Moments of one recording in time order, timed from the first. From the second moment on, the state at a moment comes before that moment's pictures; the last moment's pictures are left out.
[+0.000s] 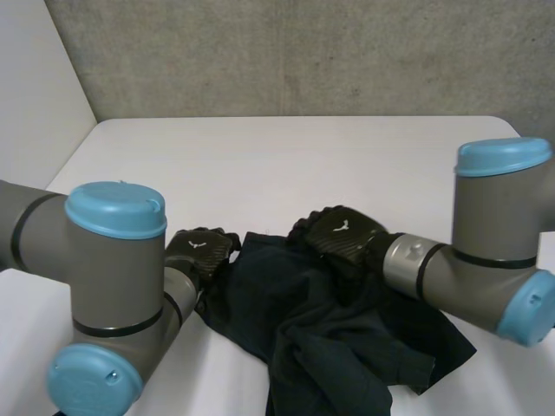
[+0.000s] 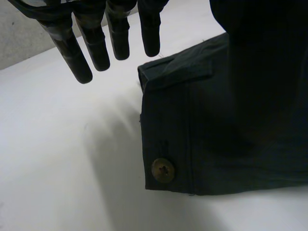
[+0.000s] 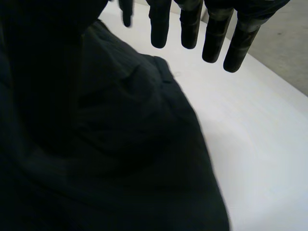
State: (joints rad) left arm 4.07 -2.02 -1.53 3.03 -1.75 3.20; right arm 2.03 -1.03 1.37 0.20 1.08 2.64; left_hand 0.30 0.29 0.30 0.30 0.11; right_hand 0.20 0.22 0.21 0.23 0.06
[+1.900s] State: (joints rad) left arm 4.38 -2.17 -1.27 2.98 -1.57 3.18; right arm 2.11 -0.67 0.80 -0.02 1.18 2.59; left_hand 0.24 0.21 0.22 0.21 0.05; right_hand 0.20 0.22 0.21 0.23 0.06
